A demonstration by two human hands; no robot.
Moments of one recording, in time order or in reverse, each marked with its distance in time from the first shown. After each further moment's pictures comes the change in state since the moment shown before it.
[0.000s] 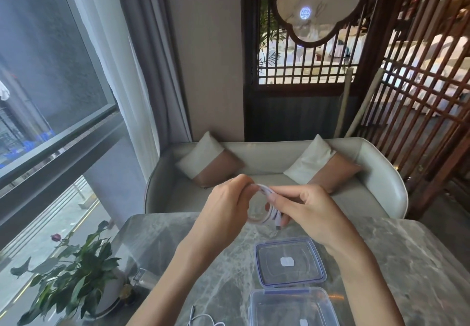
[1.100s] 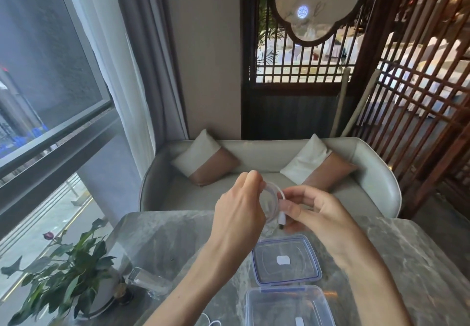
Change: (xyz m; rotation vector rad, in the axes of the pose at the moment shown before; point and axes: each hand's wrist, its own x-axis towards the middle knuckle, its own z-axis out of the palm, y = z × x) left_hand -0.003 0.019 0.023 0.113 0.121 0.033; right_hand -0.016 -0.002 -0.004 0.380 0.107 0.112
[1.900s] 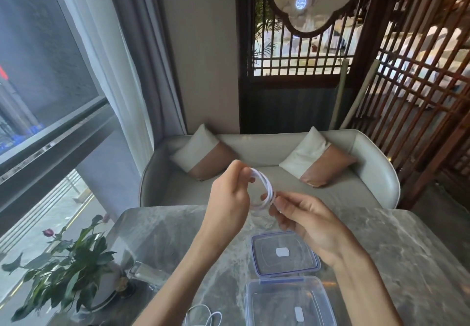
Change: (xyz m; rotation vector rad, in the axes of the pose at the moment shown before) left_hand 0.007 -0.019 0.004 -0.351 0.027 -0.219; right_hand 0.001 0.021 0.000 0.161 -0.147 0.133
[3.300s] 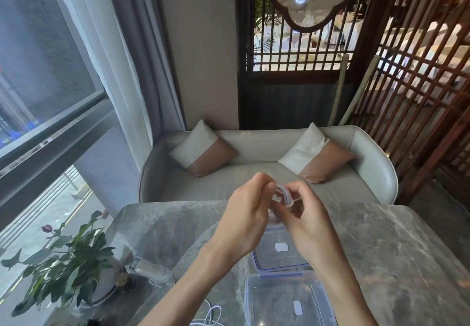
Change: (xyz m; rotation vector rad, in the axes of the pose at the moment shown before) left_hand -0.023 0.008 0.013 -0.053 -0.227 0.120; right_hand -0.008 0.019 0.020 -0.502 0.405 -0.246
